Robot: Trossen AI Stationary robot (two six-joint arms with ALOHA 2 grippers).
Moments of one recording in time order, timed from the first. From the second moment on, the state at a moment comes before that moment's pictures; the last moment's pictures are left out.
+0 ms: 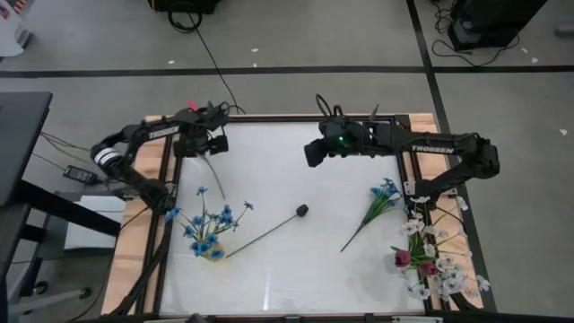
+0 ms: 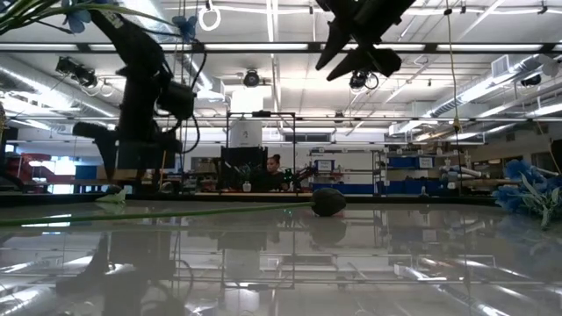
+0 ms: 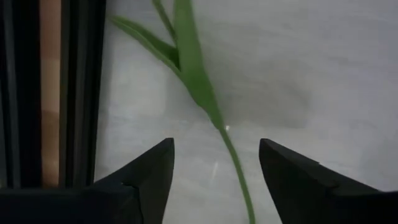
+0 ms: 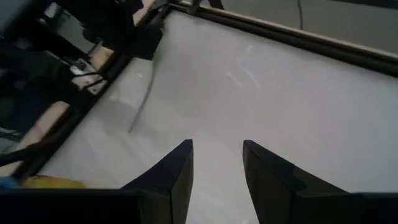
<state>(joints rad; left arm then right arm) 0.84 1.49 0.92 -0.99 -0.17 -0.95 -0.20 1.42 1.27 -0.54 0.19 0.74</state>
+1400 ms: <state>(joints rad) 0.95 1.70 0.90 -0.86 -0.17 -0.78 -0.29 1.42 1.27 -0.60 -0.01 0.63</state>
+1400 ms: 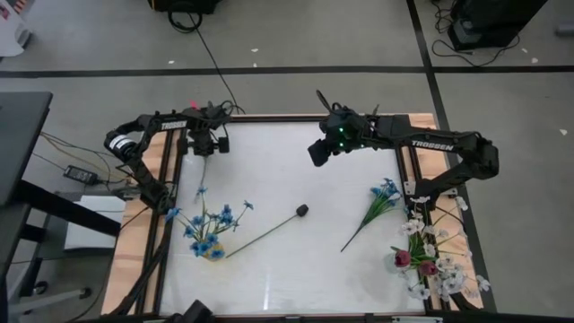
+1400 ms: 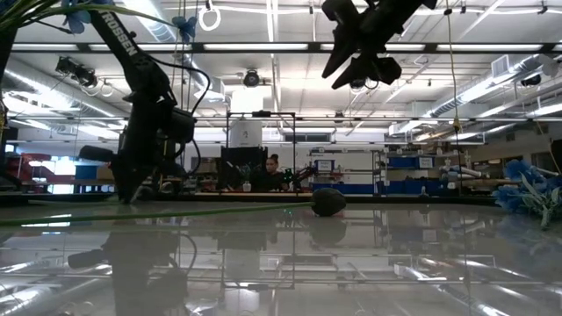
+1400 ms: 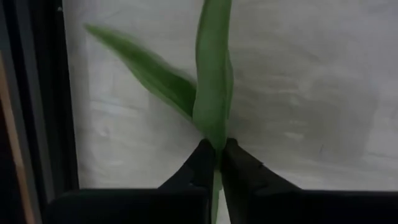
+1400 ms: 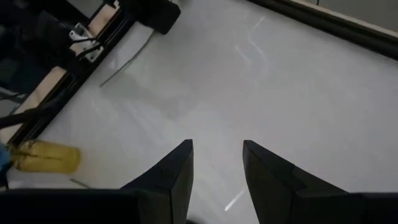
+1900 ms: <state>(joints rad) 0.82 1.47 0.89 -0.87 -0.16 -0.73 -0.17 1.42 1.27 -0.63 0.09 0.64</state>
